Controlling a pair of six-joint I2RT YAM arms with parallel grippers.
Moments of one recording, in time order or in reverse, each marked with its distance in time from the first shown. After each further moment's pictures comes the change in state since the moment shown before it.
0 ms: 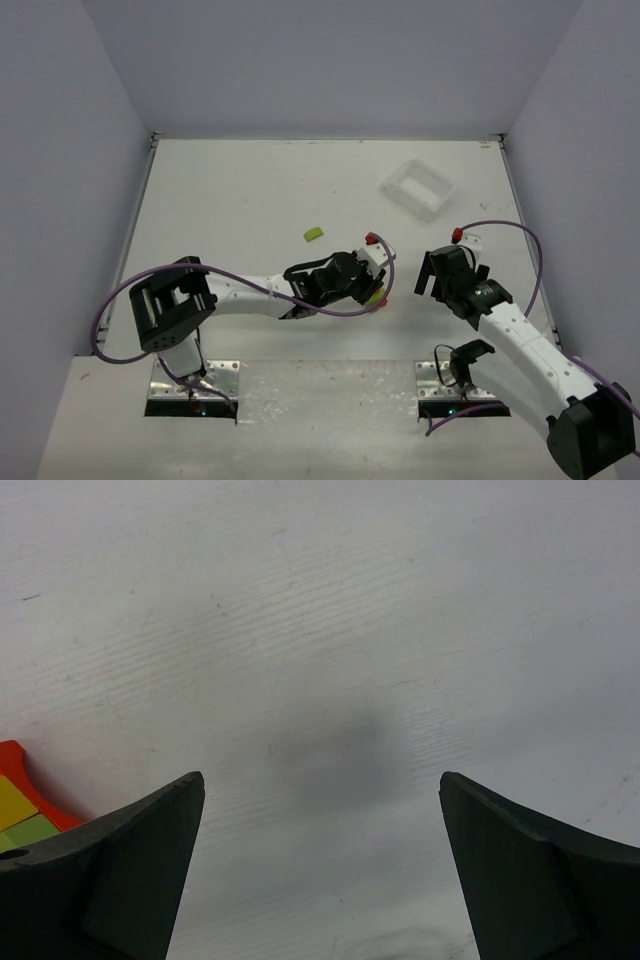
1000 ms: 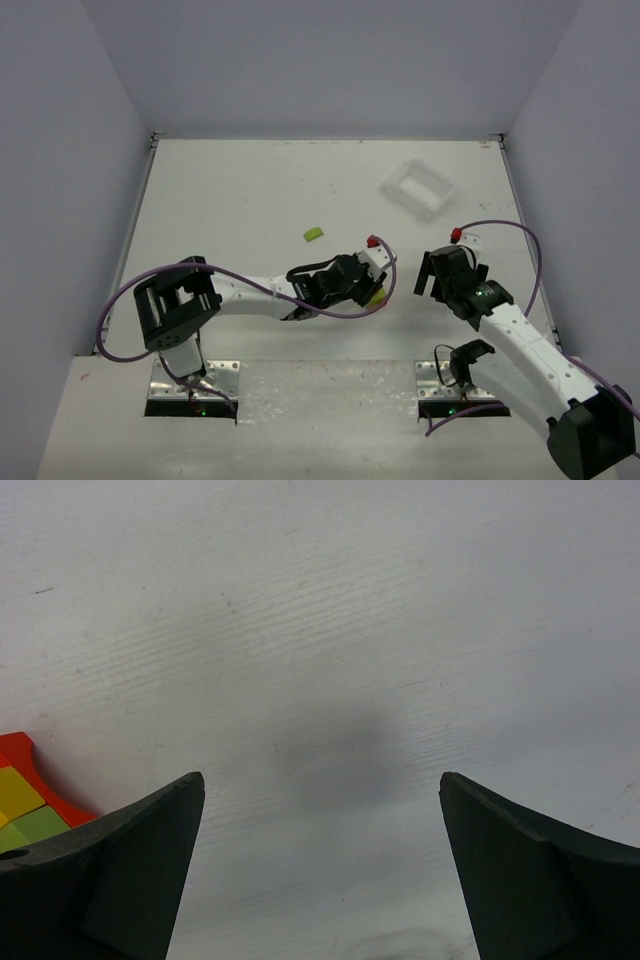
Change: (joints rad) left arm -0.009 0.023 0.001 -0.005 -0.021 0.000; right arm 0.000 -0.011 0.000 0.004 -0.017 -0.018
